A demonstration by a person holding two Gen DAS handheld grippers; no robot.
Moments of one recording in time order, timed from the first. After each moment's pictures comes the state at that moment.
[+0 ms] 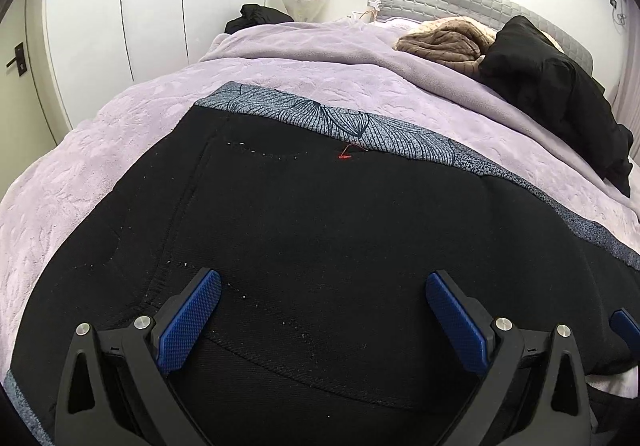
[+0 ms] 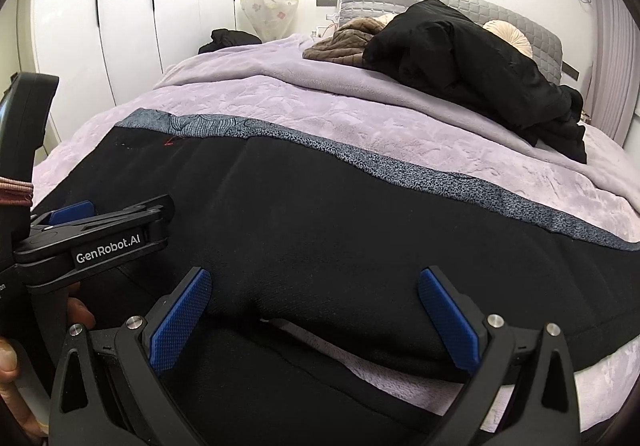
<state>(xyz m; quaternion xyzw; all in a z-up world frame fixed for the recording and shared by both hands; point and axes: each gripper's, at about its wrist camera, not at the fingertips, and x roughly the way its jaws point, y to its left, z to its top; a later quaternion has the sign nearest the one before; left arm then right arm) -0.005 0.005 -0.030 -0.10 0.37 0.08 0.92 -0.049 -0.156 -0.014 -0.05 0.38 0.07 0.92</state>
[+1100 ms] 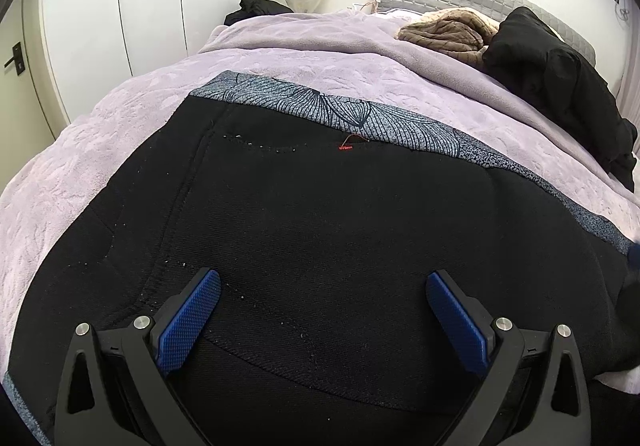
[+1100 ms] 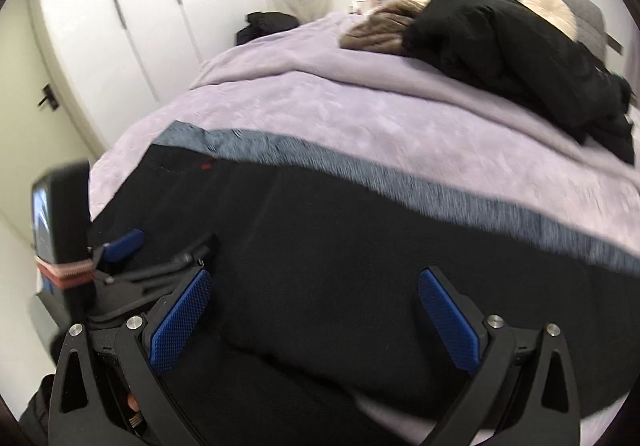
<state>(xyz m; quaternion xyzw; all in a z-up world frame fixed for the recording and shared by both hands) -0.002 0.007 -0.038 -0.10 0.40 0.07 0.91 0.012 -0.163 0.028 -0.07 0.43 0.18 0.88</state>
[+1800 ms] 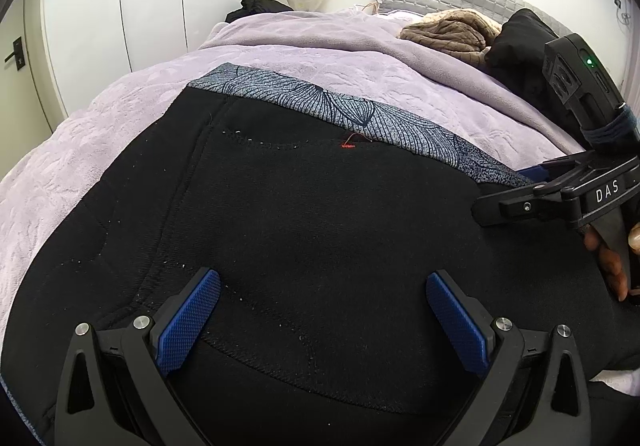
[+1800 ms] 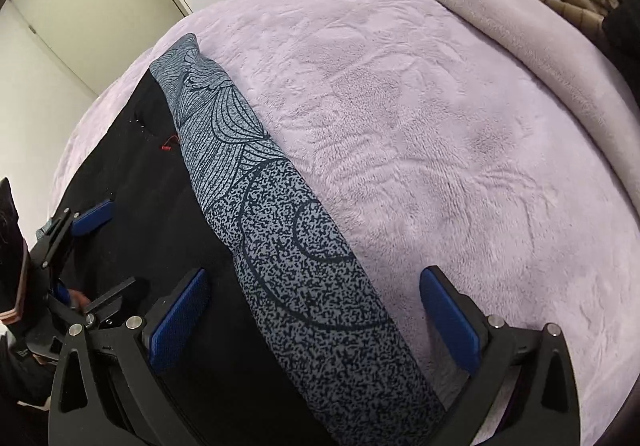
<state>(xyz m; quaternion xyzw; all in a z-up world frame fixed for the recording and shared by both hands) 0.000 0.008 -0.043 -0.10 0.40 0.07 0.91 0.188 -0.085 -0.070 -0.13 0.55 0.39 0.73</state>
